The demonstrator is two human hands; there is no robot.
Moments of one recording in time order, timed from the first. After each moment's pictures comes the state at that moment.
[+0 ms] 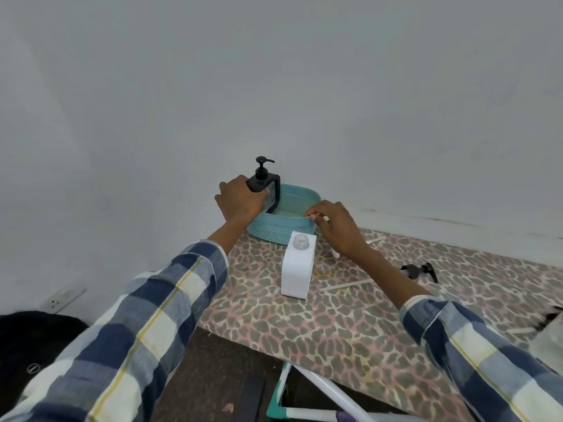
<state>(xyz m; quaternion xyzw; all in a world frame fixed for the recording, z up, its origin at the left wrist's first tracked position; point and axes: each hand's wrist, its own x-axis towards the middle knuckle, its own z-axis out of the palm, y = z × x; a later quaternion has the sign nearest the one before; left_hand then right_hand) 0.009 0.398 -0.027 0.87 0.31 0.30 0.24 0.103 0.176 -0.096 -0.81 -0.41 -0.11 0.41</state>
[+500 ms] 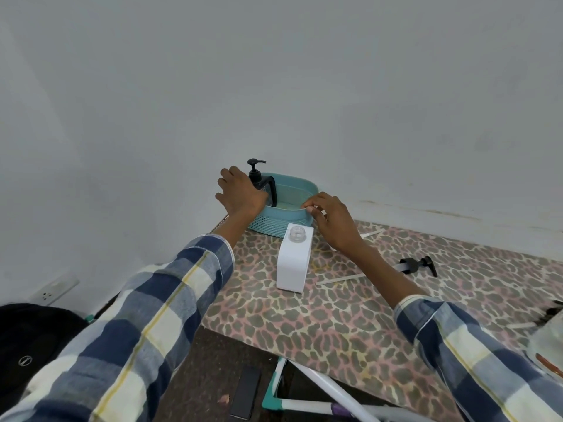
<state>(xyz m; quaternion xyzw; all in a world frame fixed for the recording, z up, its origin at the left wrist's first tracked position) 0.029 0.389 -0.043 0.87 0.37 0.26 0.18 0.096 0.179 -0.100 -0.79 -0.41 -0.12 0.44</state>
